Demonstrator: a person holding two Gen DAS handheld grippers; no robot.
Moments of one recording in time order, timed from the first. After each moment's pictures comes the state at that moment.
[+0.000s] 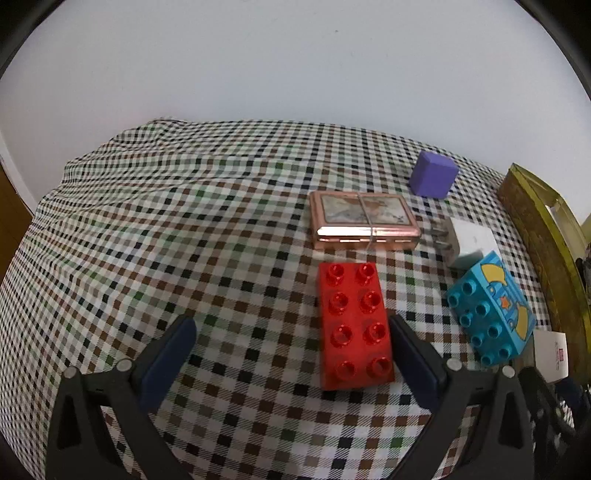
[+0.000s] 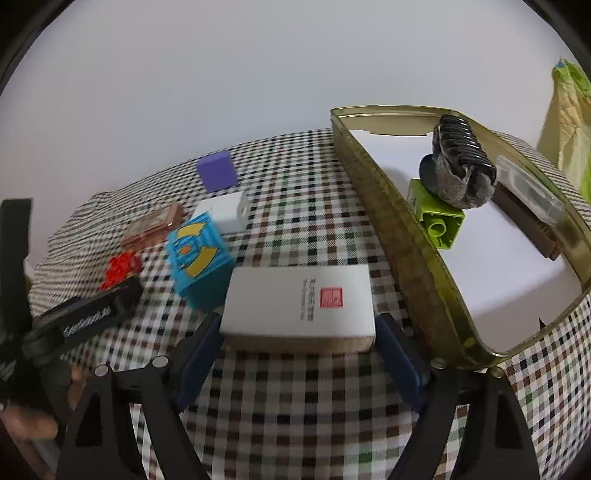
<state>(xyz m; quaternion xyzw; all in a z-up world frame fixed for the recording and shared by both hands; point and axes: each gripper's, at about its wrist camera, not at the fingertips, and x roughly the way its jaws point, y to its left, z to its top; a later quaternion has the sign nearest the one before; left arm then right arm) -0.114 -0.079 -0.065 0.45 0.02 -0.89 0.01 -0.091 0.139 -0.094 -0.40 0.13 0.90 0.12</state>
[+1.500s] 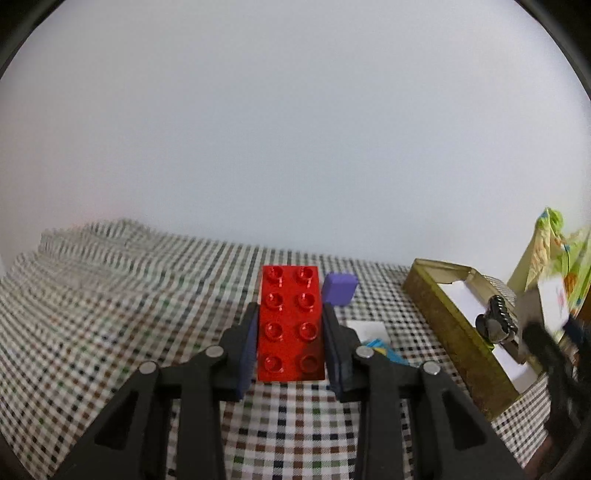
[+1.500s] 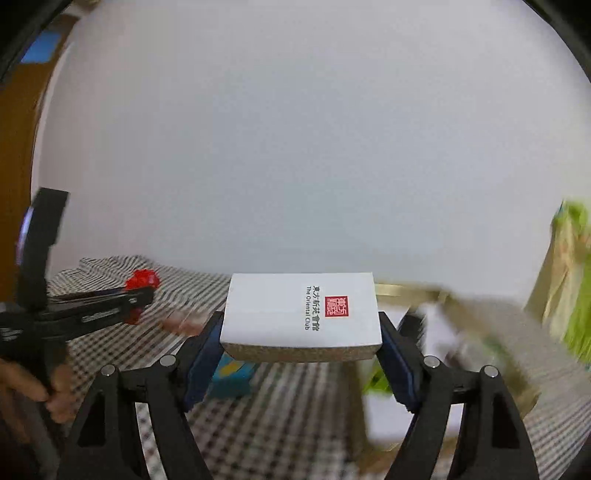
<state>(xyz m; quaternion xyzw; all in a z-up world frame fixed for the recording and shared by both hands) -0.049 -0.063 -0.004 0.23 0.07 -0.97 -0.09 -0.016 0.131 -0.011 -0.11 -0.06 0.99 0.08</state>
